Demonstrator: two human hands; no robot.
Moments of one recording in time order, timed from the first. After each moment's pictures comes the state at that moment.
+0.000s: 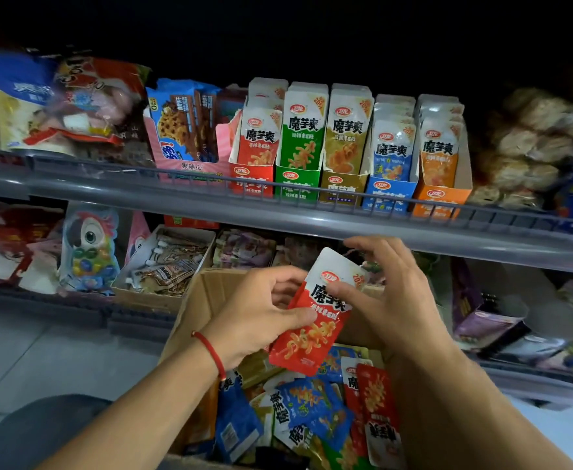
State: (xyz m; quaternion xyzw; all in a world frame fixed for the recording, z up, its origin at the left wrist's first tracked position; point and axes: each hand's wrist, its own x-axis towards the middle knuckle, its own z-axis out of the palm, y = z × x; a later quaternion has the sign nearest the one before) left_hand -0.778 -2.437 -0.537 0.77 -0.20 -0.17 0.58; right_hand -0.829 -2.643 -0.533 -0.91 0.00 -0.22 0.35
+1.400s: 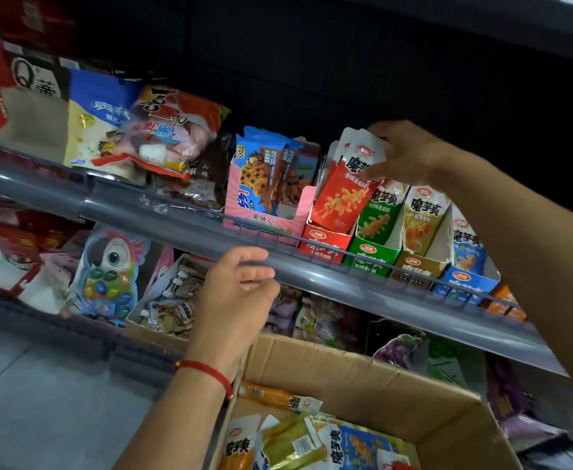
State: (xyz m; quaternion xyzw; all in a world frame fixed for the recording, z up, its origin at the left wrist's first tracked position) left_hand -0.696 -2.347 -0.496 0.71 0.03 0.01 0.71; right_hand -0.583 -2.584 -0.332 -0.98 0.00 -0.07 0.17
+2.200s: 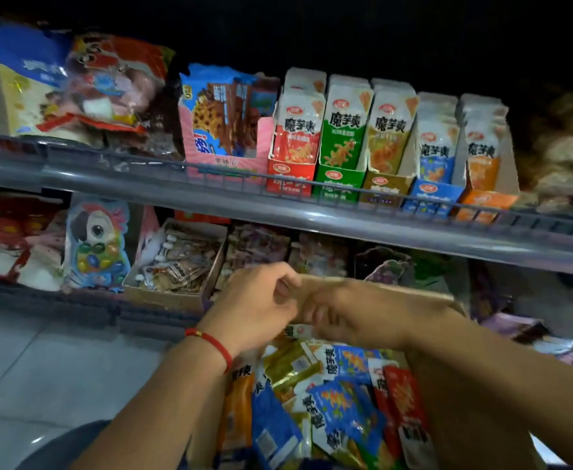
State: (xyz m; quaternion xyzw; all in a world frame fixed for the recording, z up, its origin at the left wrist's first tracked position) left_hand -0.735 -2.373 -0.536 0.89 -0.20 -0.13 0.39; right_hand -0.761 -2.580 -0.538 -0.96 -0.23 0.14 0.07
